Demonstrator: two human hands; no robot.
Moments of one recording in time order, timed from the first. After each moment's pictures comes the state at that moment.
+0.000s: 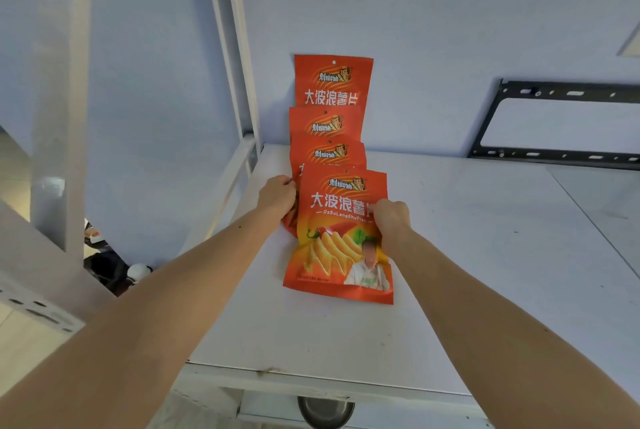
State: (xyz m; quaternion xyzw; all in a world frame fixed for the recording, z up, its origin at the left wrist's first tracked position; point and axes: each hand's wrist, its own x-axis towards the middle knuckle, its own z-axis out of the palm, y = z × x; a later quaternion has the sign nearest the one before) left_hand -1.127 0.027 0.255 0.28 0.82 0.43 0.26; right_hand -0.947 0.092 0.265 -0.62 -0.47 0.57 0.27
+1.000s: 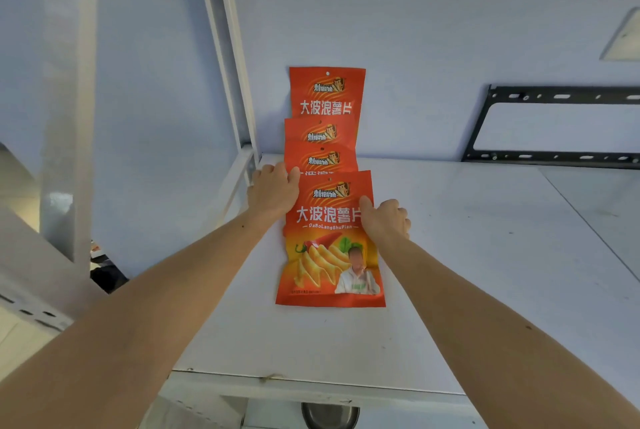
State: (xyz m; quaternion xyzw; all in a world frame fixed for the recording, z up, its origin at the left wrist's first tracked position) left_hand -1.127 0.029 0.283 0.41 0.88 0.25 0.05; right_hand -0.950 0.087 0.268 -0.66 -0.64 0.36 0.19
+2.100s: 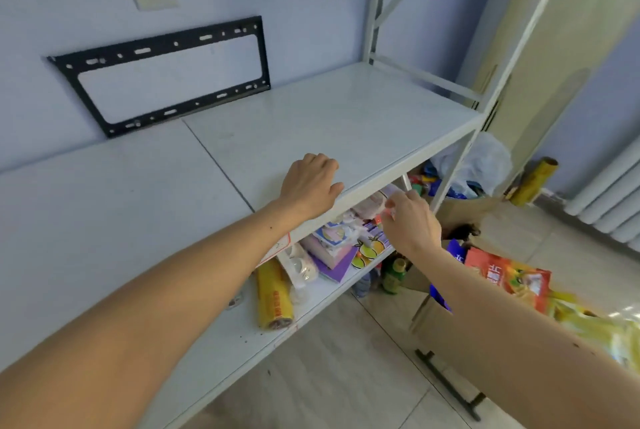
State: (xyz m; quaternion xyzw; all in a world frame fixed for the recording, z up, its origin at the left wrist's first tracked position) left_hand -0.463 0.135 0.277 0.87 0.48 0.11 -0.01; right_hand -0.286 0.047 0.250 -0.78 -0.60 0.07 0.19
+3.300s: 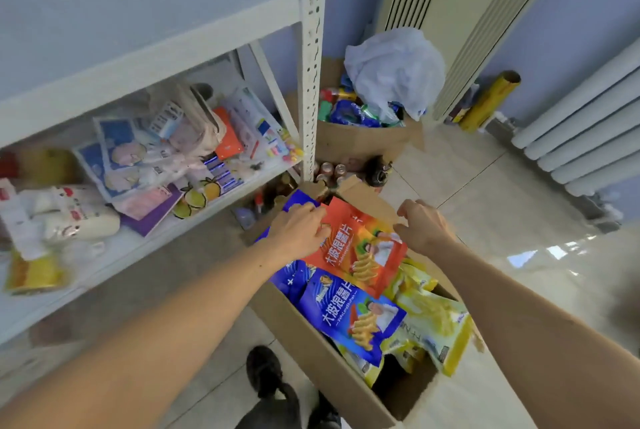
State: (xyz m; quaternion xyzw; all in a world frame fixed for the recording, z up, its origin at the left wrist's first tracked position) left_hand 0.046 0.123 0.030 0.83 0.50 -0.08 0.23; right_hand 0.284 0.088 0.053 -0.78 -0.57 0.24 -0.06
